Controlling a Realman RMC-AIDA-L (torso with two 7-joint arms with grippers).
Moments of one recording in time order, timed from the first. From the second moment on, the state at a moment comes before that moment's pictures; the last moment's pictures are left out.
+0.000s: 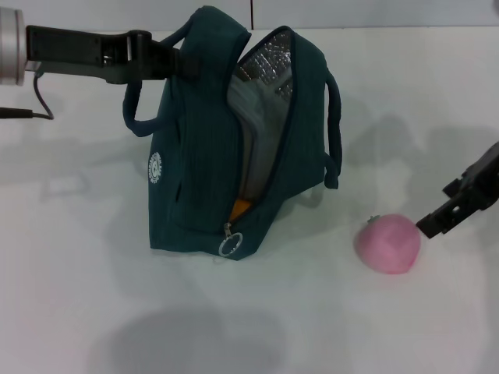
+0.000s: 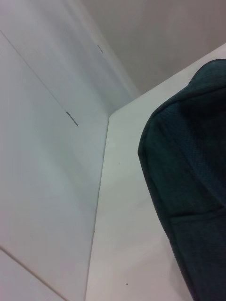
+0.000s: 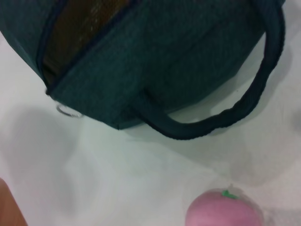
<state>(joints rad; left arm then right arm) -0.66 -1.98 0.77 0.96 2.01 1.67 -2.50 0.76 2.01 -1.12 -1.34 -2.47 -1.96 2.50</state>
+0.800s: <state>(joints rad) -0.66 -1.98 0.77 0.96 2.01 1.65 -2.49 0.72 2.02 -1.36 -1.17 -2.44 -1.67 2.45</state>
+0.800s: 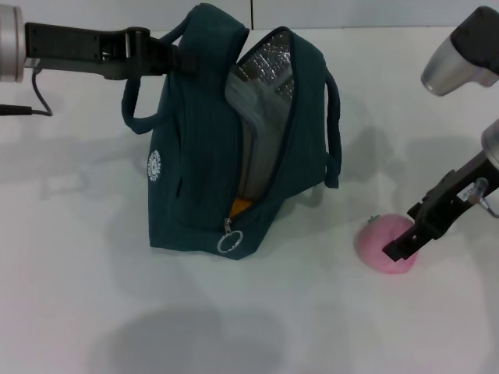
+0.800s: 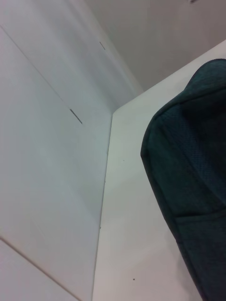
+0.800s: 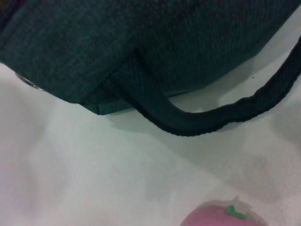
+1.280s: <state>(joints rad) -0.67 -1.98 0.77 0.96 2.01 1.65 -2.48 0.72 2.02 -1.39 -1.15 -2.43 -1.61 2.44</state>
